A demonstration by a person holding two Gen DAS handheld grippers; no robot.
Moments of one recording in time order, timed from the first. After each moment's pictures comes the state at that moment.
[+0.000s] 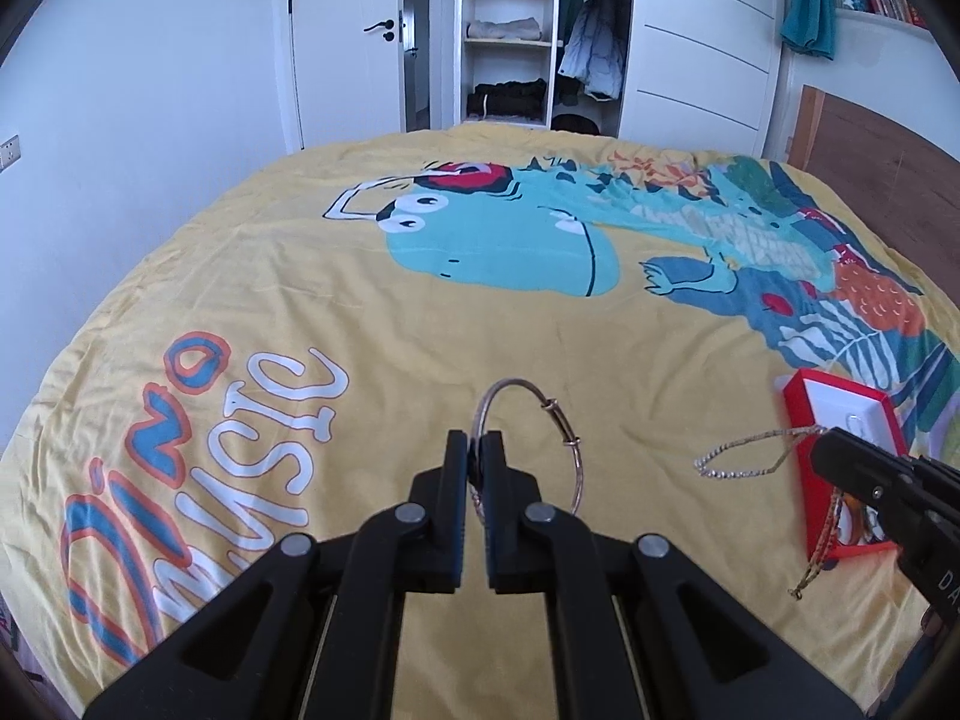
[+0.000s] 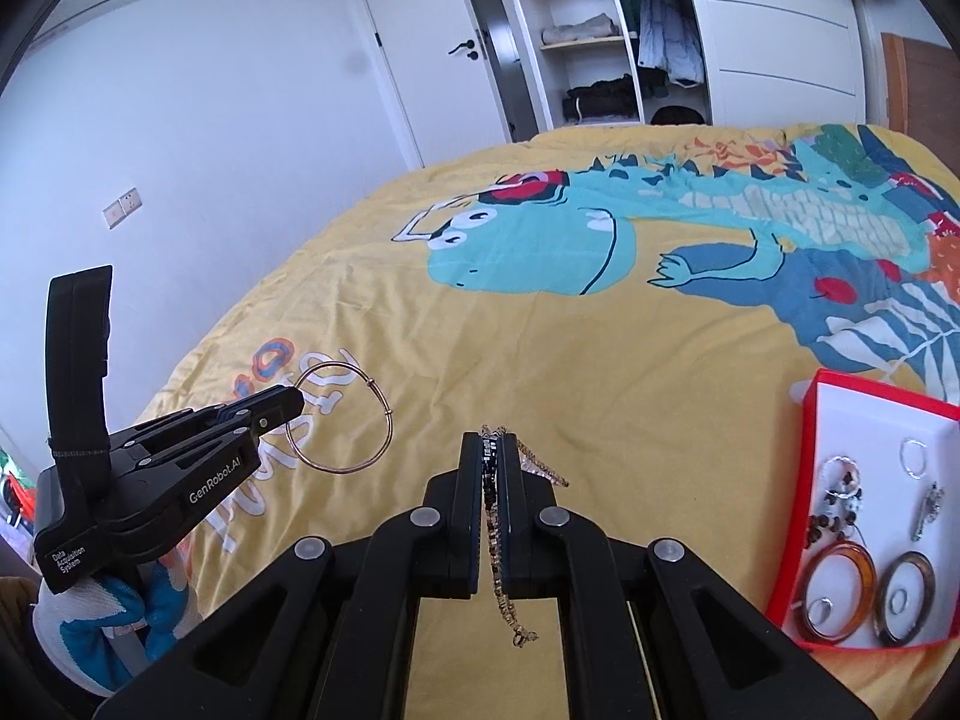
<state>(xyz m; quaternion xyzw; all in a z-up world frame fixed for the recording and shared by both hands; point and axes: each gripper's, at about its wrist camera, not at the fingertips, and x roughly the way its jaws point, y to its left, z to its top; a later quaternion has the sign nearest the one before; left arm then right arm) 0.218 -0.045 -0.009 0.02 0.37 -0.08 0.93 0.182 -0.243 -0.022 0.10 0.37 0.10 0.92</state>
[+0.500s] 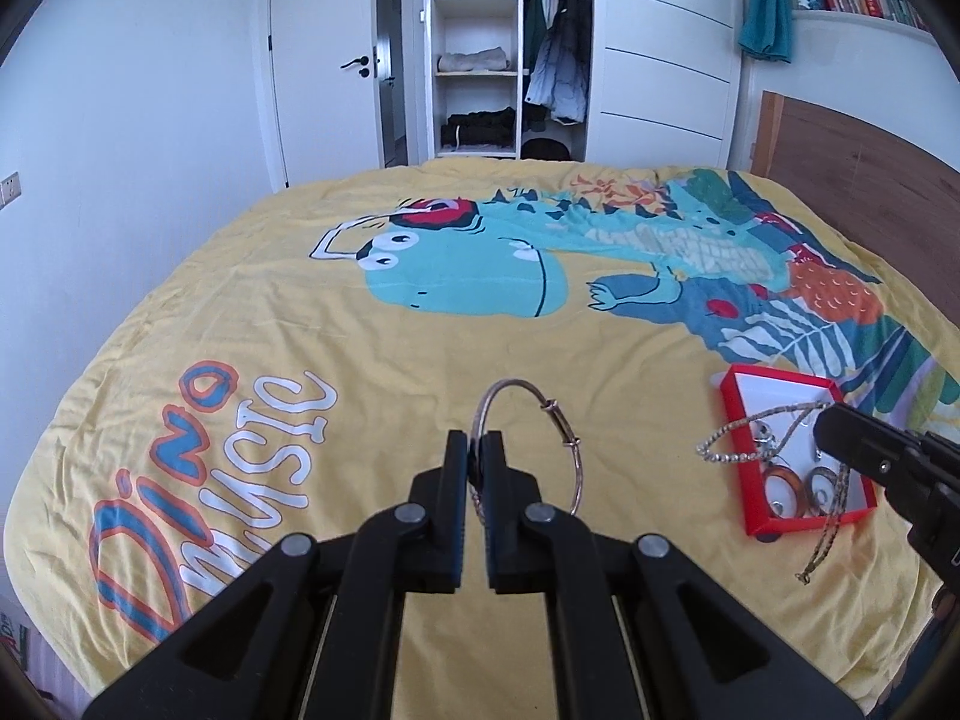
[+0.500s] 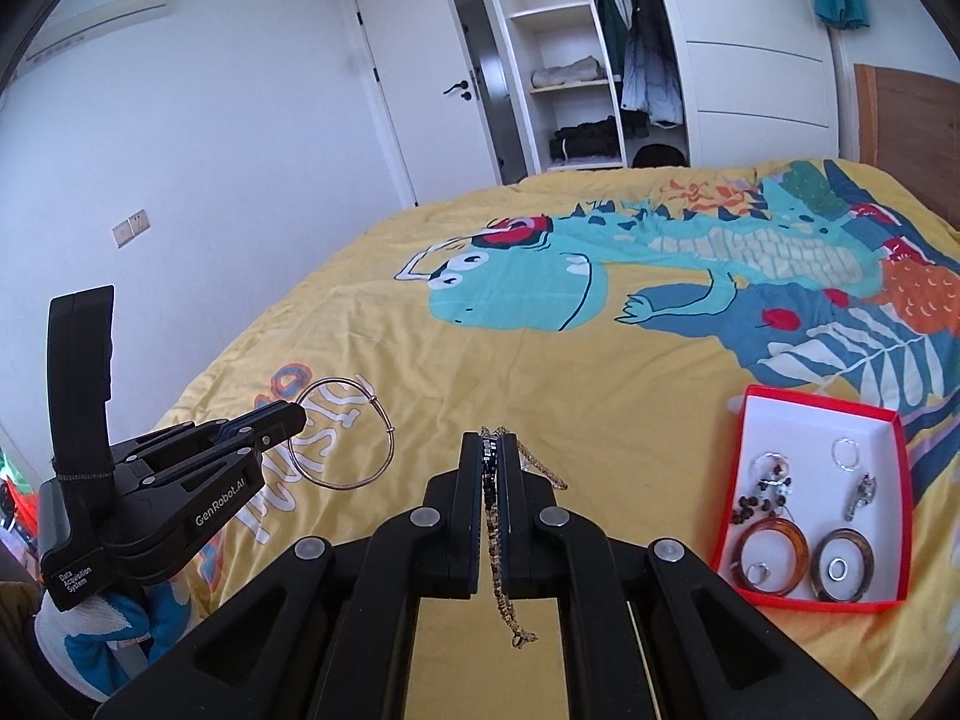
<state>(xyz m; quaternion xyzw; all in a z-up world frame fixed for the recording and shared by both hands) 0.153 -0.070 0.039 0.04 0.34 -0.10 0.93 0.115 -0.262 0.030 0.10 0.33 0.08 0.94</state>
